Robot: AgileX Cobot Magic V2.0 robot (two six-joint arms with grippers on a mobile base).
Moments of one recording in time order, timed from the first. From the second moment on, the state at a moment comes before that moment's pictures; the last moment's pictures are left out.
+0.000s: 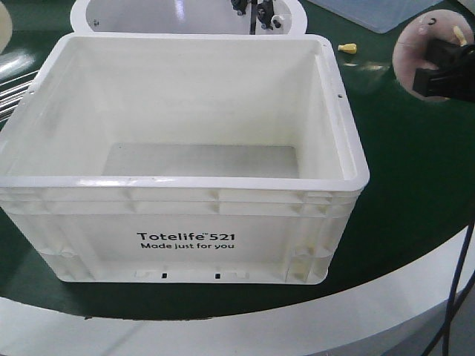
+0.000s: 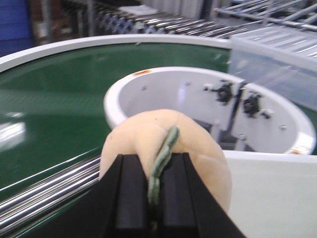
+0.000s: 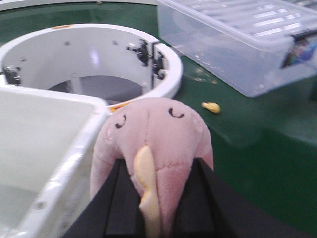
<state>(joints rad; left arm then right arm) -0.06 1.03 -0.90 0.20 0.12 -0.32 0.18 1.04 -0.87 0.23 0.23 -0.31</state>
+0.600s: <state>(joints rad) -0.38 1.12 -0.90 0.20 0.11 -0.32 0.58 1.15 -0.87 0.24 0.09 -0.36</state>
